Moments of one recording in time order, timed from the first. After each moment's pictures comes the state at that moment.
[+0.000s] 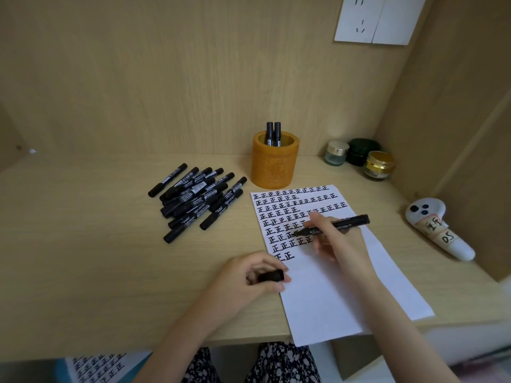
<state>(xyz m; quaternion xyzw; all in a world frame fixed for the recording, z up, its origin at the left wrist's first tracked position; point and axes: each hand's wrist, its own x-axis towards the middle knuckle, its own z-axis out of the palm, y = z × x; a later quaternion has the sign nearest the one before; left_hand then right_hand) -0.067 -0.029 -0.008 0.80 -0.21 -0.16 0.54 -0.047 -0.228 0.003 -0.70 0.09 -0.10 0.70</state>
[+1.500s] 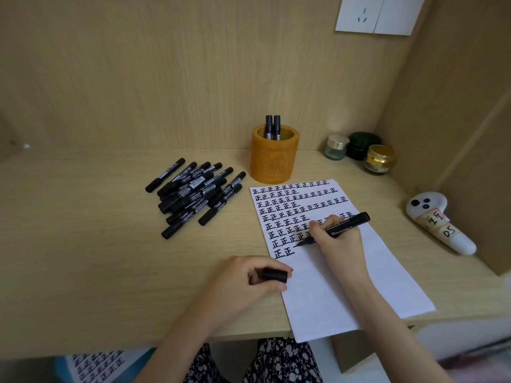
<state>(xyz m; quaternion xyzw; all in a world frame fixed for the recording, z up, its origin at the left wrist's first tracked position) -0.065 -0.028 -0.018 0.82 -0.21 -0.16 0.50 -0.045 -0.225 -0.018 -0.77 0.12 -0.19 0.59</state>
